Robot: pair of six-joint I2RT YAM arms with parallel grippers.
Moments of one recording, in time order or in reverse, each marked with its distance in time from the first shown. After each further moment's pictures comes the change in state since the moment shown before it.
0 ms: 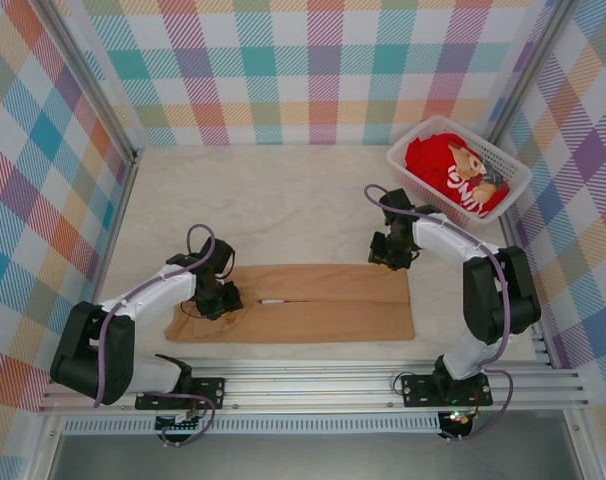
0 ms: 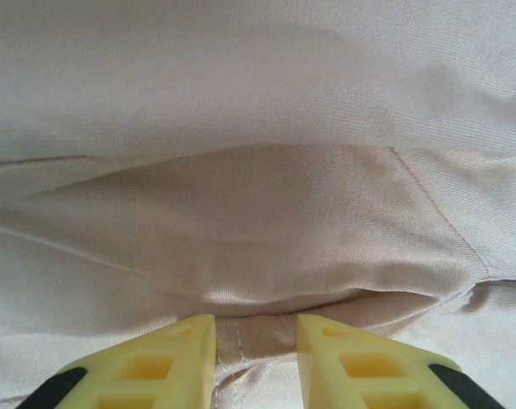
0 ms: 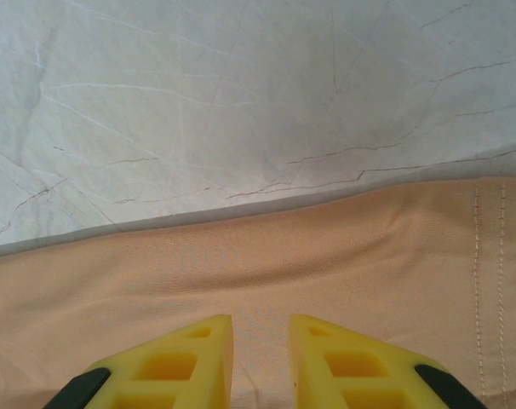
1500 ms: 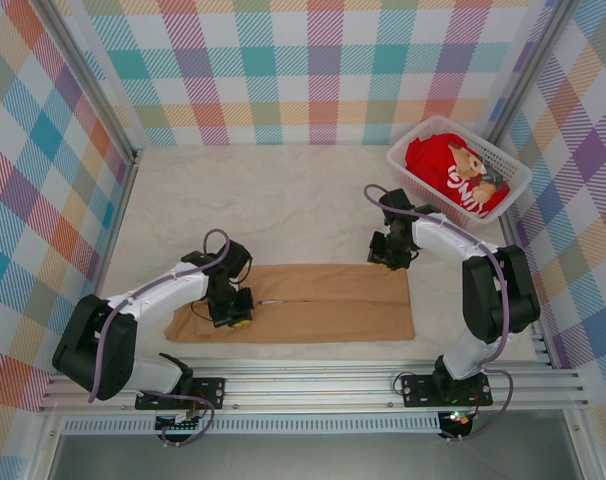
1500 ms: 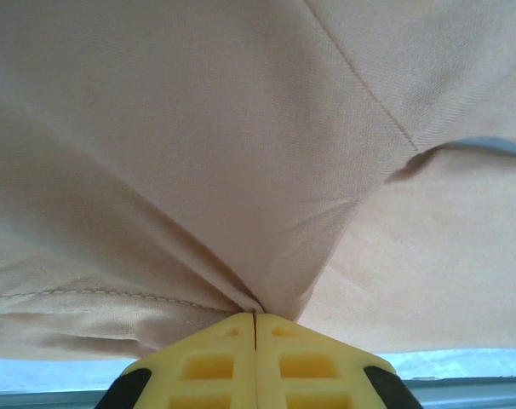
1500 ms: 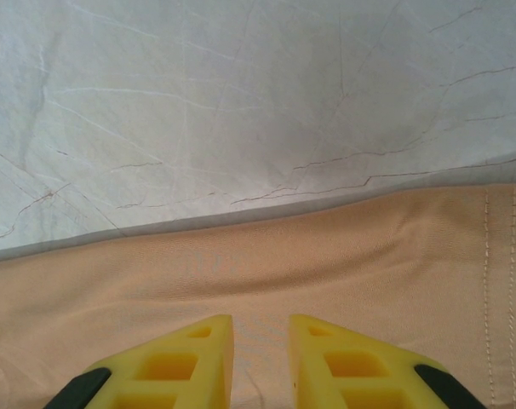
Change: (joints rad) left arm -0.165 0.040 0.061 -0.102 0.119 -0.105; right arm 0.000 0.008 0.000 0.012 -0.003 0.004
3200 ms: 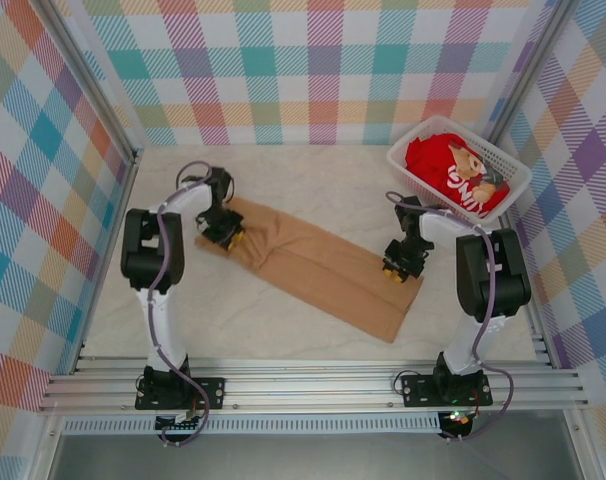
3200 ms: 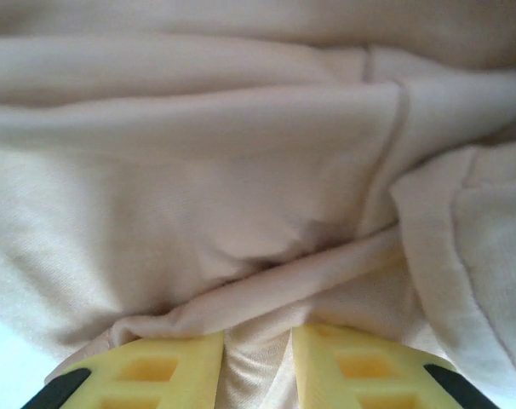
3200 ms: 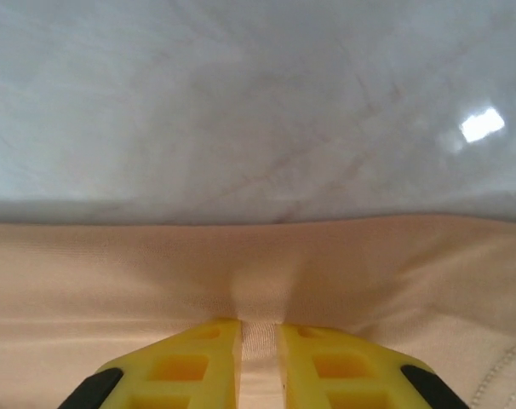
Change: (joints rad) left arm 0.380 0.804 0.909 -0.035 -0.102 -0.222; right arm -0.120 0.121 -0.019 -0.093 -0.029 0.197
